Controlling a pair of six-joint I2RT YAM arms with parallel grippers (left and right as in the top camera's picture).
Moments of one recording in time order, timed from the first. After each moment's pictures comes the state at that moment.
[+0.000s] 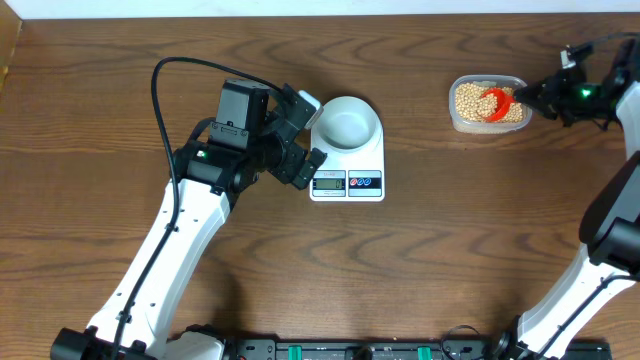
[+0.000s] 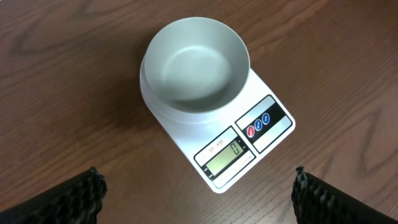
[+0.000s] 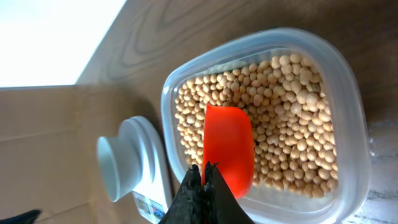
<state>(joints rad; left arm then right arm) -0.30 1.41 1.18 -0.68 0.31 0.30 -0.40 2.15 1.73 -0.87 -0.90 0.09</state>
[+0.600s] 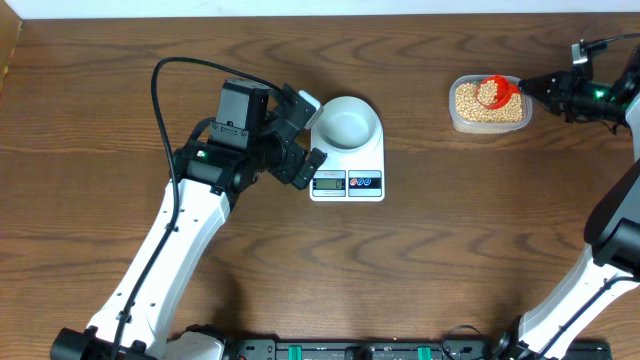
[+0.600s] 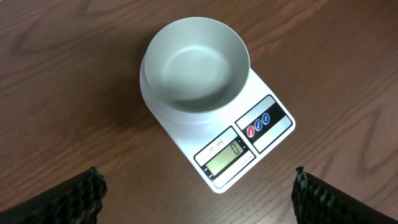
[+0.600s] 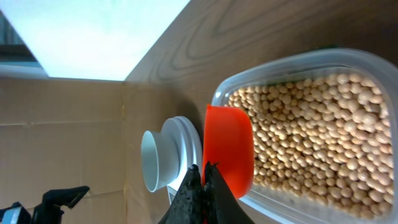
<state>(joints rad) -0.30 1.41 1.18 -0.68 0.31 0.30 -0.44 2.15 1.72 -0.82 -1.10 0.07</state>
